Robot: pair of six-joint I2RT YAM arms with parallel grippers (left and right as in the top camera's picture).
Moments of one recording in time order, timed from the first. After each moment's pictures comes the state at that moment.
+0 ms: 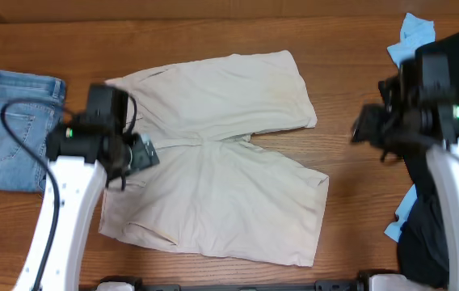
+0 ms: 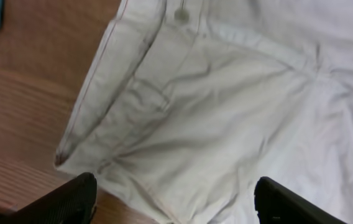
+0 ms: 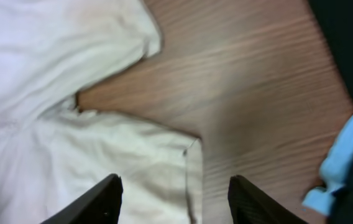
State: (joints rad) left arm -0.08 1.33 1.22 -1.23 -0.06 -0.53; right arm 0.02 1.36 1.43 -1.30 -0.12 0.34
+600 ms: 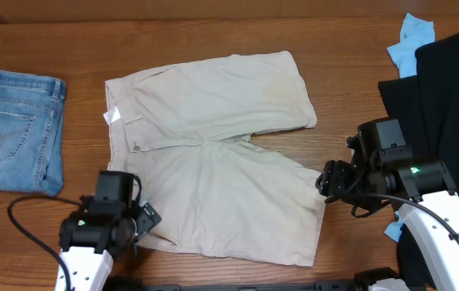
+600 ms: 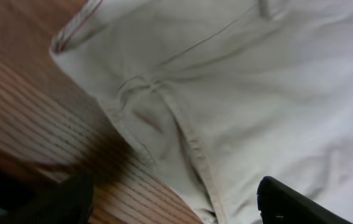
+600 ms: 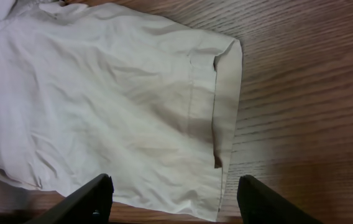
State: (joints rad) left arm -0.08 0.91 0.62 -1.11 -0.06 -0.85; right arm 0.18 1.16 1.03 -1.22 -0.23 0.45
